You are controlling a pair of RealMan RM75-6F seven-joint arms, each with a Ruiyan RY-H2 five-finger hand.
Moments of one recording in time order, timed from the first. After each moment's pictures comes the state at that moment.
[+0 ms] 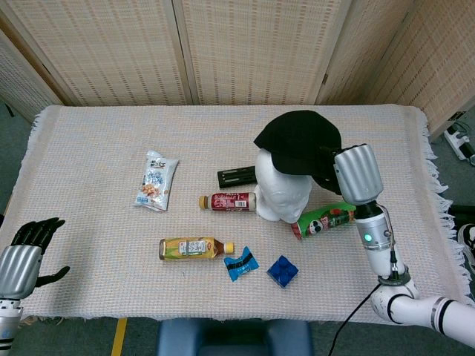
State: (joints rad) left arm -0.14 -1.12 -0.04 -1.60 1.54 1.48 0.06; right arm 0.59 -1.31 0.38 -1.60 -1.42 1.37 -0.20
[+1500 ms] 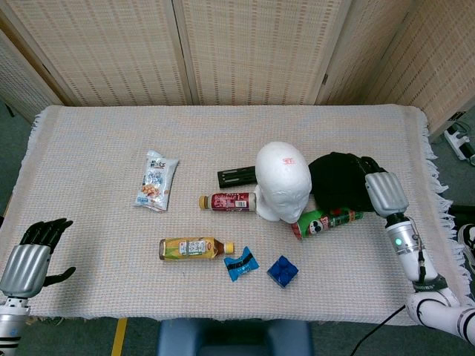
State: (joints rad) left arm -0.15 -1.13 -0.04 -1.64 1.53 1.45 0.12; right arm 0.51 -1.28 0.20 -1.35 -1.29 1.07 0.07
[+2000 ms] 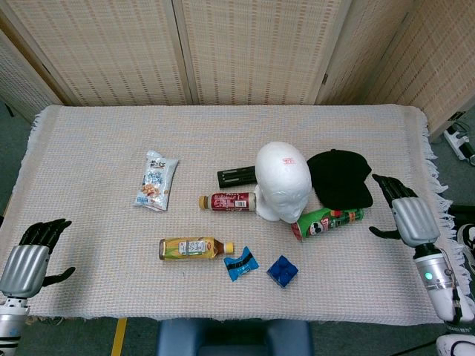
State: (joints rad) left arm -0.15 -1.14 -0.04 -1.61 1.52 1.46 0.09; right arm 0.33 -1.12 0.11 -1.56 -1.37 1.27 0.04
